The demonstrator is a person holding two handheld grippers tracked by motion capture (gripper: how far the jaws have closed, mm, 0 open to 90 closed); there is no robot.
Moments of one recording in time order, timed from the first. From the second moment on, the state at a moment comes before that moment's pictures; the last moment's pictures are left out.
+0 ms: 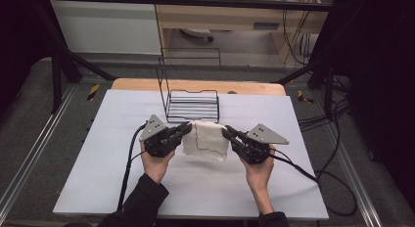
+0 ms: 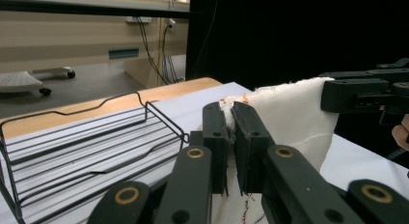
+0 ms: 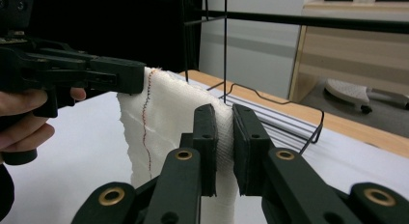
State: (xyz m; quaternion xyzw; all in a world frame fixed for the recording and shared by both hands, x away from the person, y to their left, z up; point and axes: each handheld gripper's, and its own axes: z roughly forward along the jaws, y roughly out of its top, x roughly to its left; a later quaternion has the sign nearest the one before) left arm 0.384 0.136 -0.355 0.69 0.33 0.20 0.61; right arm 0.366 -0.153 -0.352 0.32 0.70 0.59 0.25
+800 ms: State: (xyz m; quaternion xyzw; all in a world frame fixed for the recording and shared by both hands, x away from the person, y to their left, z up) left arm 0.382 0.149 -0.320 0.67 0.31 0.23 0.63; right arm 0.367 -0.140 -0.322 0.30 0.67 0.62 0.27
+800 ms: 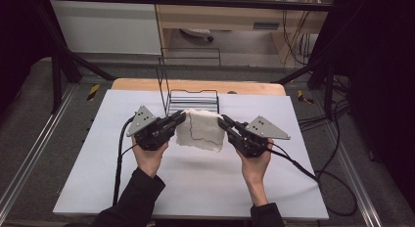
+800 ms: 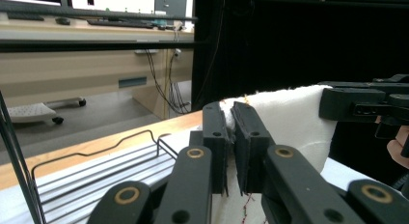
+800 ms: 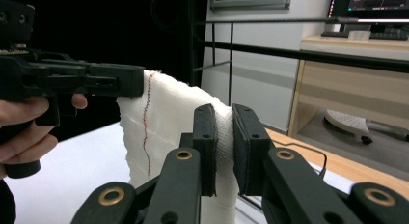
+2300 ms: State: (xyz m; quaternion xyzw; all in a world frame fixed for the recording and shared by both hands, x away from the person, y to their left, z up) left arm 0.400 0.163 -0.243 0.64 0.29 0.29 0.66; right arm 0.394 -0.121 -0.246 0.27 0.63 0.65 0.32
